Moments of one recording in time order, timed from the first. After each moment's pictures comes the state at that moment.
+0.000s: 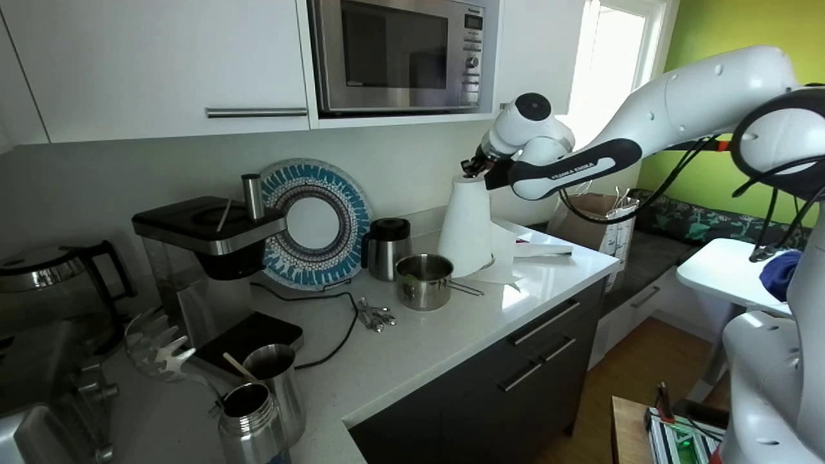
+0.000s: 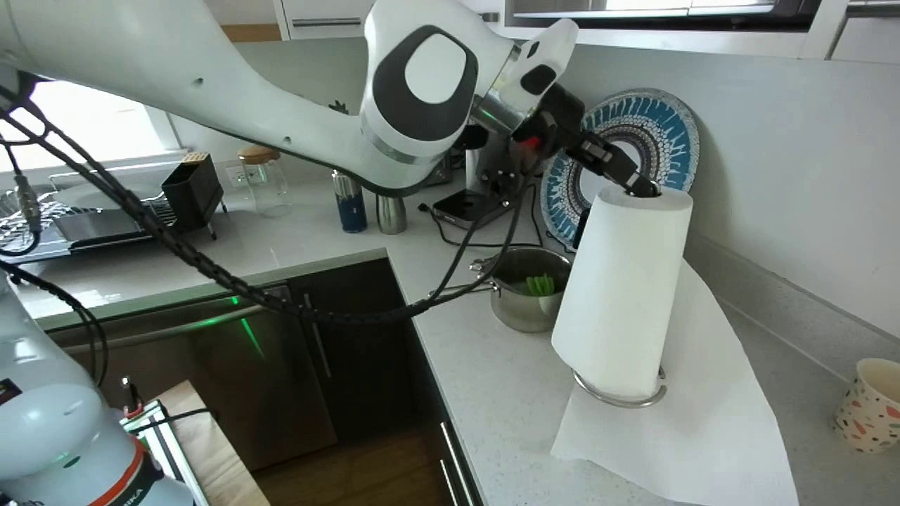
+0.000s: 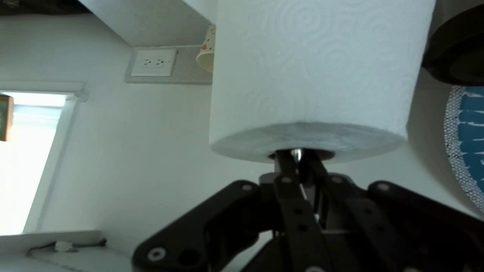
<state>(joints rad) 0.22 -0.02 -0.84 -1.91 -0.80 2.81 0.71</state>
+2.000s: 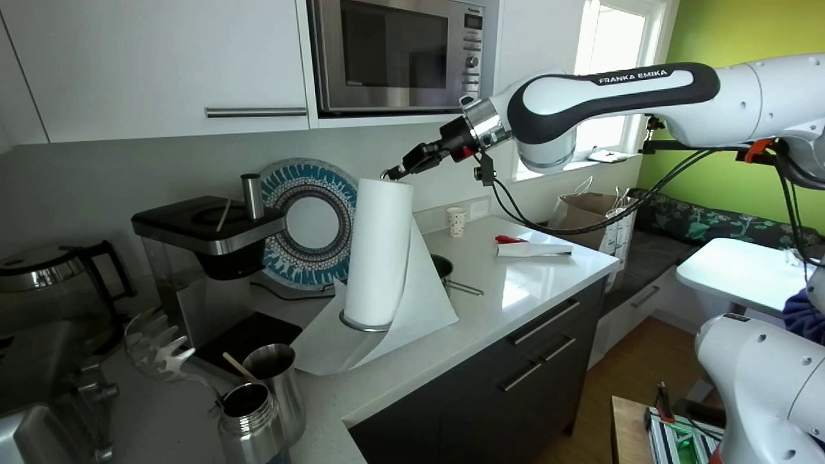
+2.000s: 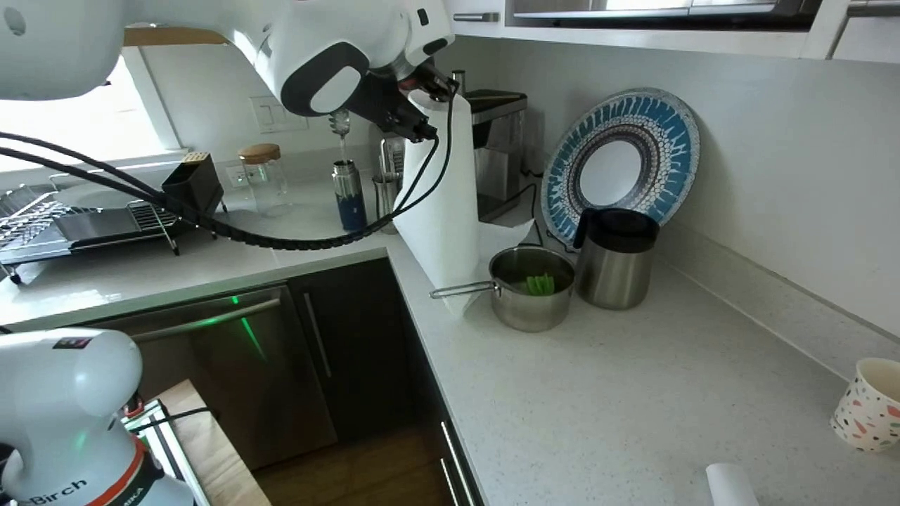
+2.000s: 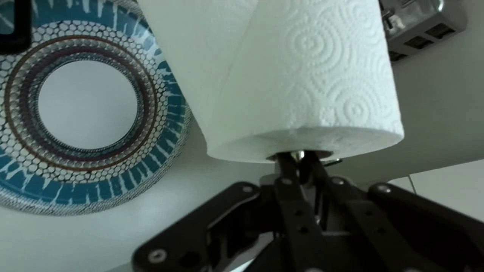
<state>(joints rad) 0.89 -0.51 -0.90 -2.13 0.25 2.80 -0.41</state>
